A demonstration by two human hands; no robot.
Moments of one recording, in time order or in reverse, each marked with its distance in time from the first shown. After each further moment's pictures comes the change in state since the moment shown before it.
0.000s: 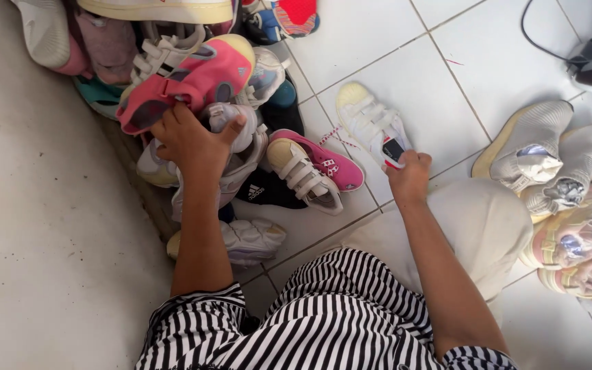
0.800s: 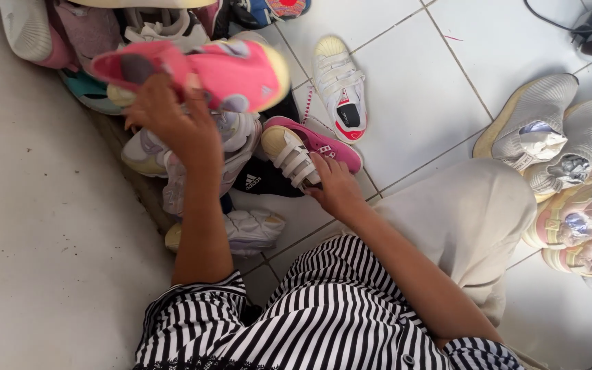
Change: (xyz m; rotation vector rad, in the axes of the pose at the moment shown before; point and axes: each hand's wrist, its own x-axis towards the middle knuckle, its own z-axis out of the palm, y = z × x) left_hand 0.025 0.011 0.016 -0.272 0.696 0.376; right_hand -0.100 -0.132 0.008 -0.067 -0.182 -0.697
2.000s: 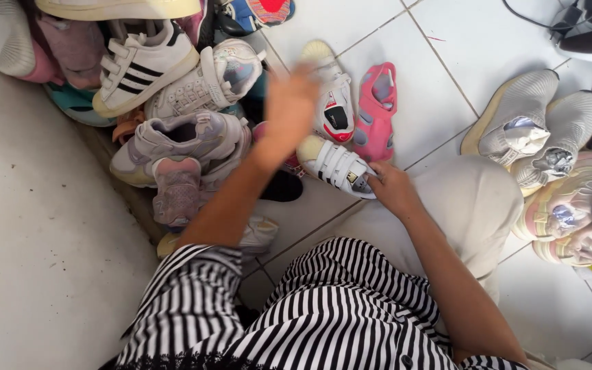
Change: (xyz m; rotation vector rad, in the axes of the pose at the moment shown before) left_hand -0.081 0.118 0.135 -0.121 -0.796 0.462; right_hand -0.039 0.092 -0.079 0.361 -0.183 0.460
